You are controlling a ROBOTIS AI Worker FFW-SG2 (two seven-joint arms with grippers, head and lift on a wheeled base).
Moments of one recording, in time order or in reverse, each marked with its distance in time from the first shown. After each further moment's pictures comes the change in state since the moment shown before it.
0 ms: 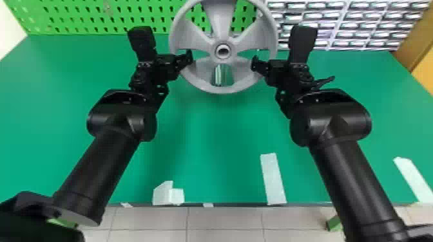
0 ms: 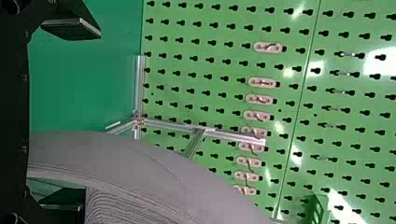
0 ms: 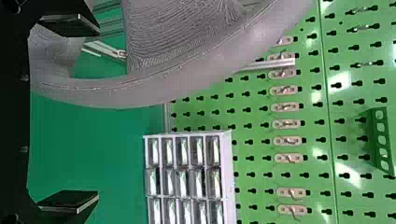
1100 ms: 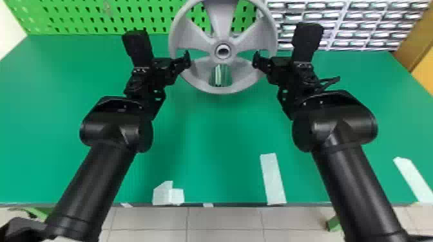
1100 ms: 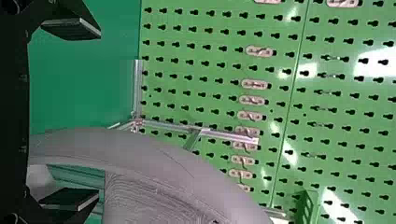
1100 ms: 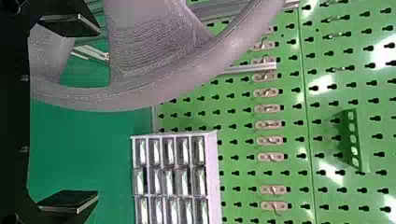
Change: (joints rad) left arm 0.116 0.005 0.040 -0.193 -0.035 0.065 0.008; right arm 0.054 0.000 -0.008 -0.107 0.016 0.004 -0.001
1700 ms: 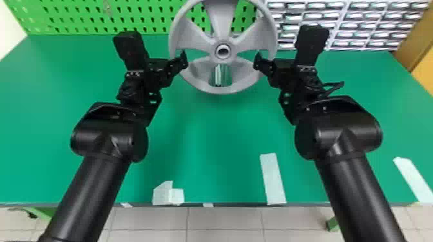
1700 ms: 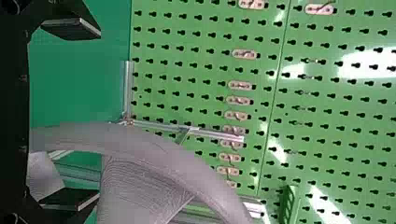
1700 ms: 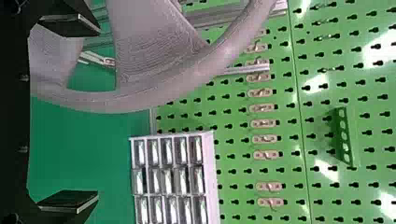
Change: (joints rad) left arm 0.102 0.006 0.037 -0.175 -0.024 0.036 0.008; right arm 0.057 0.000 -0.005 -0.082 -0.006 0.007 0.000
